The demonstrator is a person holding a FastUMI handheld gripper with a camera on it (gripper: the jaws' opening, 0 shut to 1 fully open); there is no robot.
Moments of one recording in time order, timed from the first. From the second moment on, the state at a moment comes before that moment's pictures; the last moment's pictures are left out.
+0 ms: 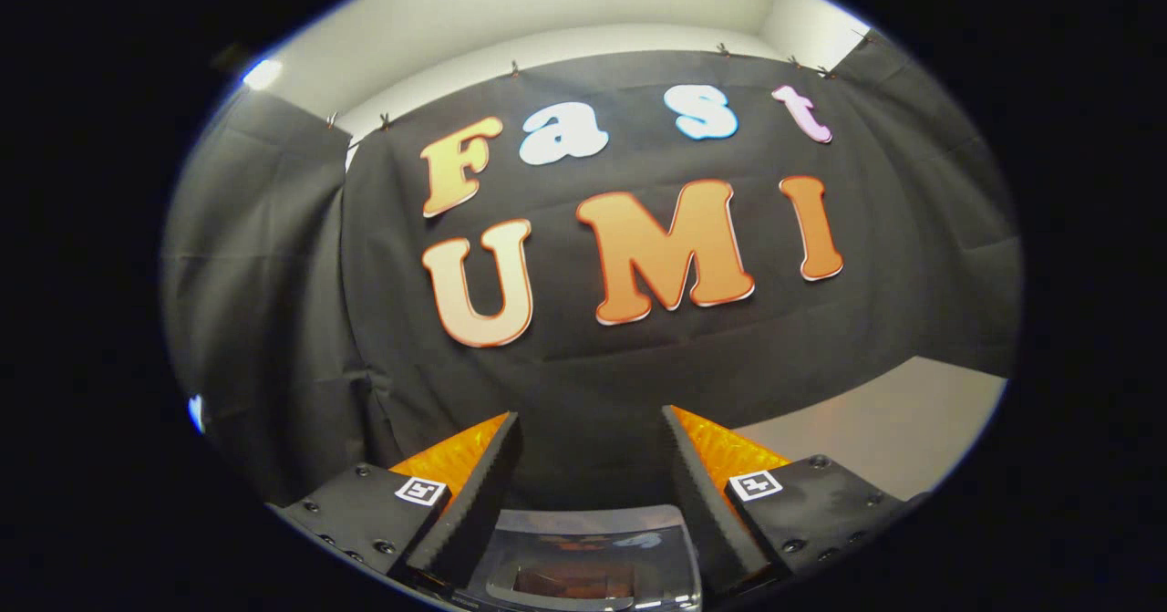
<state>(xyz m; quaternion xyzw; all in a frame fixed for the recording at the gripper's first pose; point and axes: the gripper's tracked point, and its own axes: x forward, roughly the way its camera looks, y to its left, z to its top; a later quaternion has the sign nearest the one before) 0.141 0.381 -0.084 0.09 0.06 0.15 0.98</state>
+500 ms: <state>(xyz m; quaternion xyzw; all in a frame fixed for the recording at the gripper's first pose) 0.096 0.269 0.015 0.05 0.00 0.09 0.99</state>
